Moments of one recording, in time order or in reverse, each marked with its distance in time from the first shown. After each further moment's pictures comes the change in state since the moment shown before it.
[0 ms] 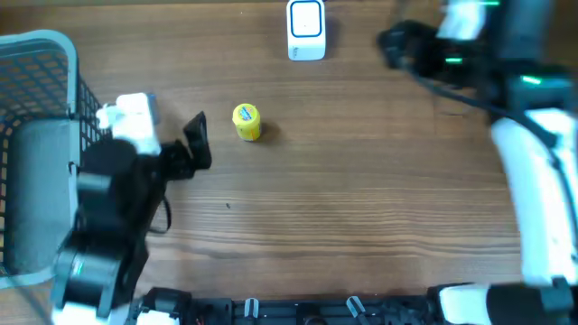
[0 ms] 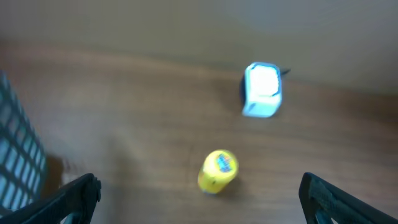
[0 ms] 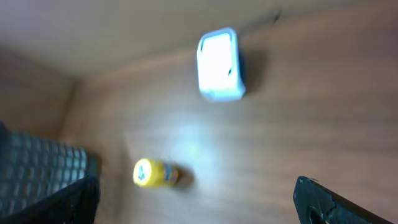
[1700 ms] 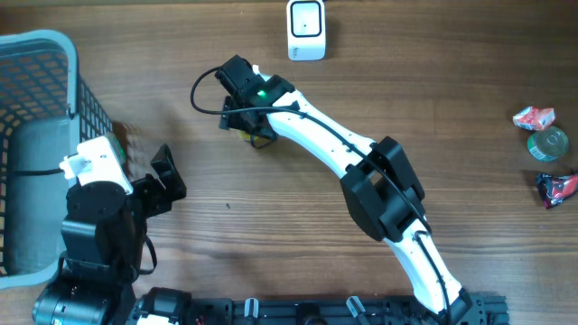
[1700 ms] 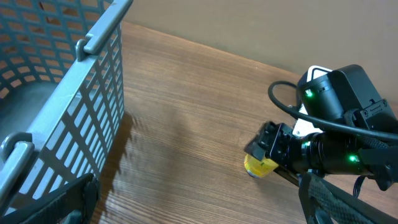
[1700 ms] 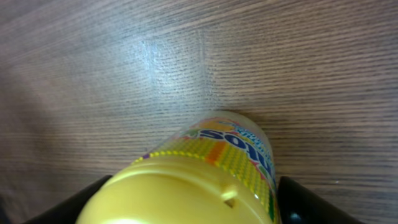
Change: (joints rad) left arm 0.000 -0.153 0.015 -0.259 -0.238 -0.122; right arm 0.627 0.824 0.392 -0.002 0.358 0.523
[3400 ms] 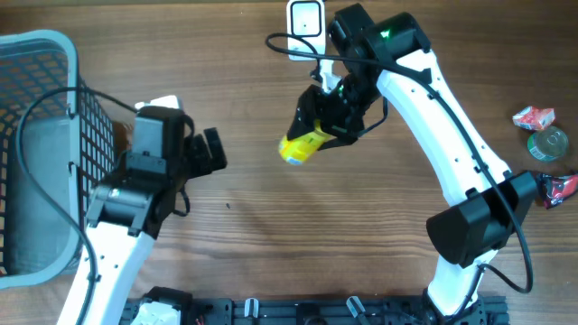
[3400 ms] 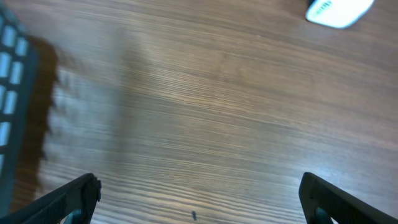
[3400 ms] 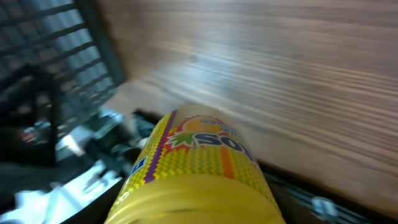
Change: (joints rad) left arm -0.047 0.431 0.000 0.051 0.185 -0.041; right arm -0.304 -0.399 0.005 -0.769 -0.655 -0.452
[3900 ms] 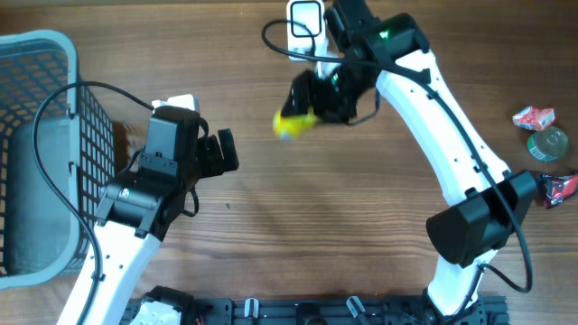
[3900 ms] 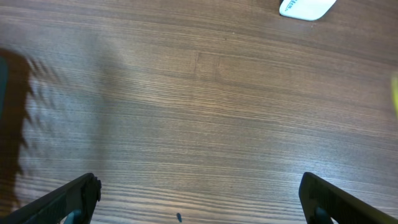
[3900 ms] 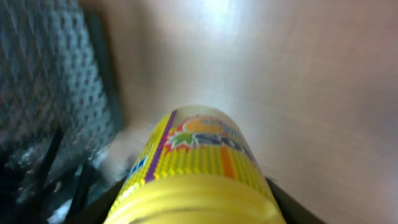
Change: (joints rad) left arm -0.066 0.006 0.000 0.029 0.003 0.000; right arm 0.000 0.000 -0.004 0.321 0.197 -0.009
